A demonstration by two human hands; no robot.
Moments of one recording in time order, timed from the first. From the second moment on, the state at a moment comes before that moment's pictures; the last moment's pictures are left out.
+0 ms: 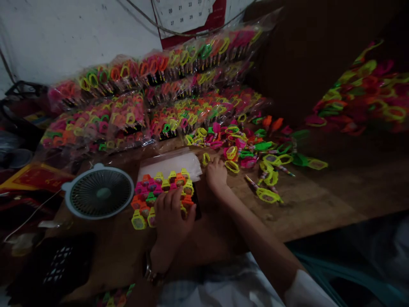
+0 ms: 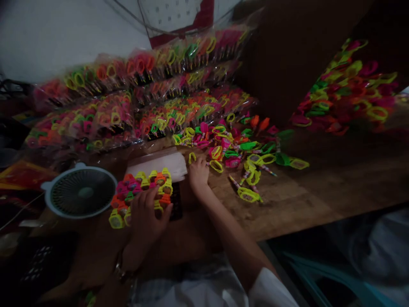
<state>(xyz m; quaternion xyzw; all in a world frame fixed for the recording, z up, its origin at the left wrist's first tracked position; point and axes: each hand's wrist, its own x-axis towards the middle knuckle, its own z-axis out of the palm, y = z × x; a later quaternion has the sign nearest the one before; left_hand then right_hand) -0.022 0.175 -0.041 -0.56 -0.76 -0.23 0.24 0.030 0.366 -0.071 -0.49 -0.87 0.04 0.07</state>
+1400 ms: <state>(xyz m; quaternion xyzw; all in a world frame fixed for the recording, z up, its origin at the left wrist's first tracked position) -0.034 0.172 -0.035 -0.65 -0.72 -0.15 0.19 0.089 0.349 -0.059 -0.43 -0.83 0.31 0.16</state>
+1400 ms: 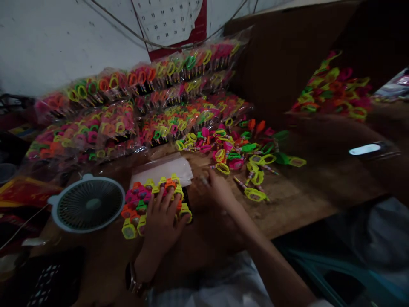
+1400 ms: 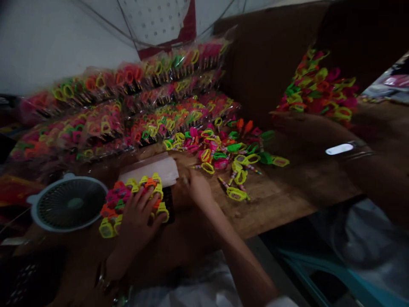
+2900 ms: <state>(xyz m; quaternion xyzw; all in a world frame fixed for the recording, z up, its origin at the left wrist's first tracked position) -0.032 0.165 -0.026 -0.69 -0.67 -0.24 0.10 0.096 0.239 -0.106 -0.29 -0.74 0.51 0.33</state>
